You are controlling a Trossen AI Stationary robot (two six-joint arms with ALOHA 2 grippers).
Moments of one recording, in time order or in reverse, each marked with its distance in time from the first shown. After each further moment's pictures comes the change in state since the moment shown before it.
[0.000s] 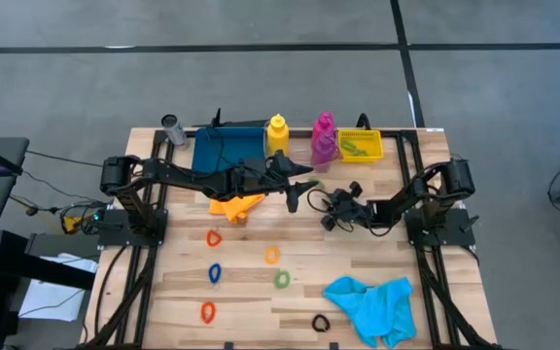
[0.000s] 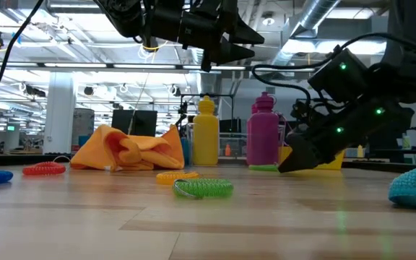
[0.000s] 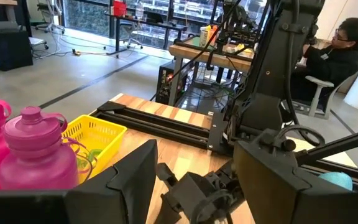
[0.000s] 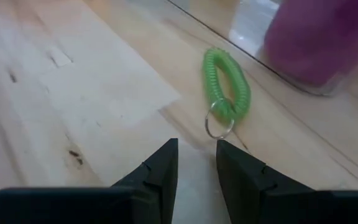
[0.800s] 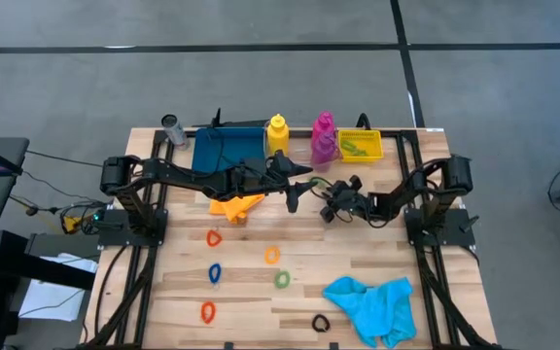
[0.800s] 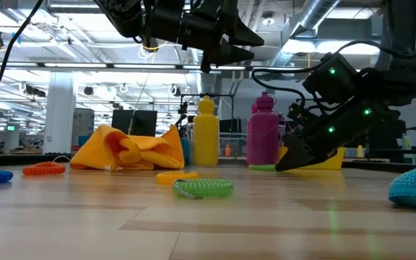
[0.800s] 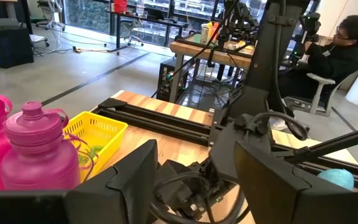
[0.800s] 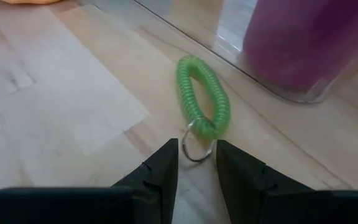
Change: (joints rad) left arm 0.000 0.000 0.000 -0.009 0.000 0.000; right arm -0.110 0.000 0.000 0.045 -0.094 -0.034
